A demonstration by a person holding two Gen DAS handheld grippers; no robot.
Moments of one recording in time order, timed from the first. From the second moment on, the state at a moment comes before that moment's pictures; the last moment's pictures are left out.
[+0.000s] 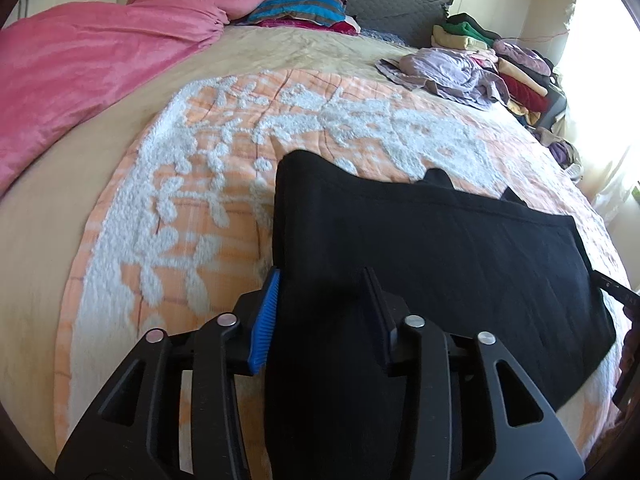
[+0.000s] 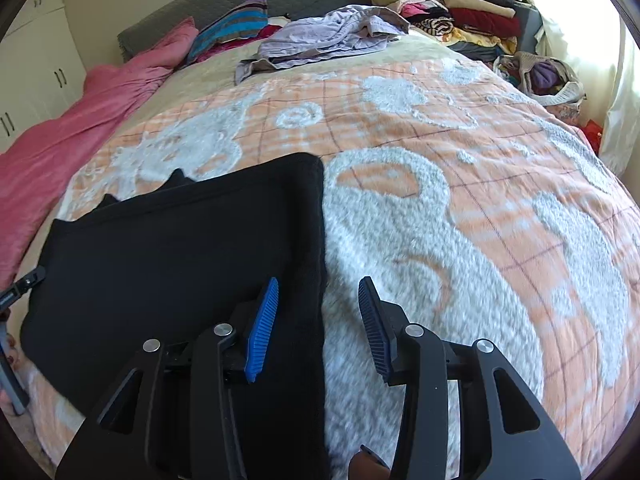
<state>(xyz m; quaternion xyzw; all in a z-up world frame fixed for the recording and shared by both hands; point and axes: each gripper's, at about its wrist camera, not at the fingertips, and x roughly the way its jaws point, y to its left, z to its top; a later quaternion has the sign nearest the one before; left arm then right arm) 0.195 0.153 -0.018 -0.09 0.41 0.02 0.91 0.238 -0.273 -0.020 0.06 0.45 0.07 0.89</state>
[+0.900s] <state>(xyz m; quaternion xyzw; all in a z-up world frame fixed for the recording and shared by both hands) 0.116 0.167 -0.027 -0.23 0.43 -0.05 0.87 0.157 -0.302 -0.017 0.18 0.44 0.15 0.87</state>
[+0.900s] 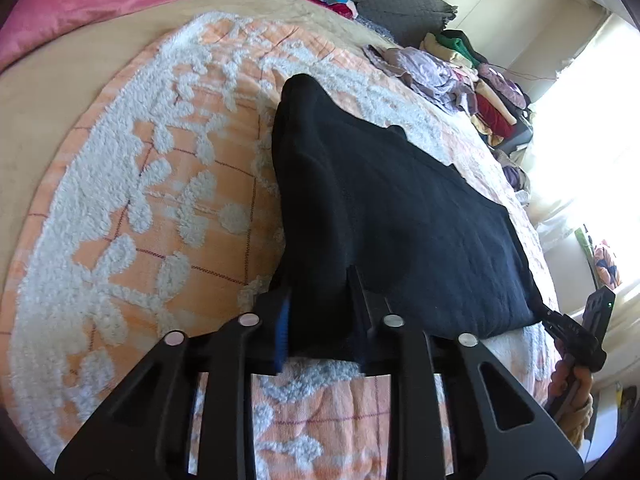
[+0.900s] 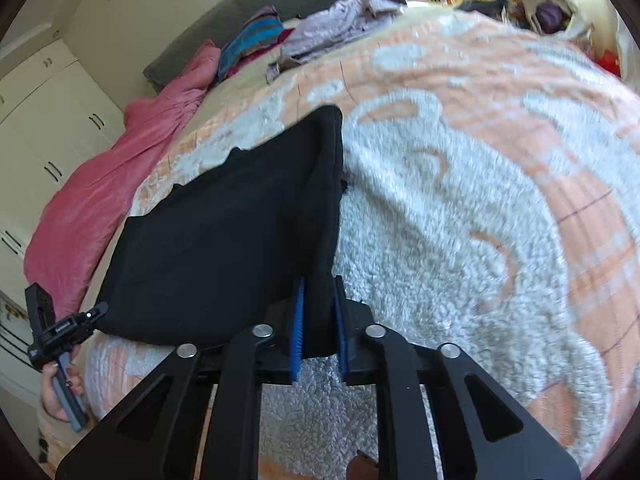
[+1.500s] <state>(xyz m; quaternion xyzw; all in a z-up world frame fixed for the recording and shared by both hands) 0.104 0.161 -0.036 -0.18 0.45 -0.02 0.88 0.147 -0.290 -0.027 0.09 0.44 0.08 0.89</state>
